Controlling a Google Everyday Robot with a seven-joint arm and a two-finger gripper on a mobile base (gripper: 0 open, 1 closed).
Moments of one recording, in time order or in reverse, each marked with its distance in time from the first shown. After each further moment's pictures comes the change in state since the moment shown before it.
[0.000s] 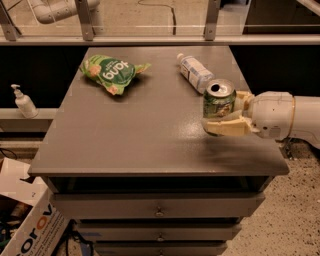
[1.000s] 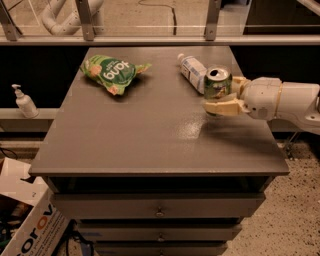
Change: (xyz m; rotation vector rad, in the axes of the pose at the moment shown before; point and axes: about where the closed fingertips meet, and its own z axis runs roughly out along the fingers) arm 0.020 -0.079 0.016 0.116 0.024 -0.041
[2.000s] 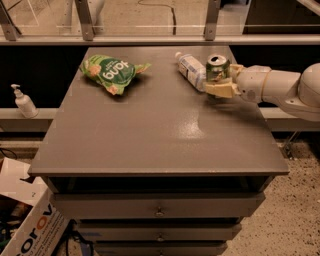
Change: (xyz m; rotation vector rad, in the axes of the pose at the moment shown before) arm 0.036 -0.097 0.029 0.159 0.037 0.009
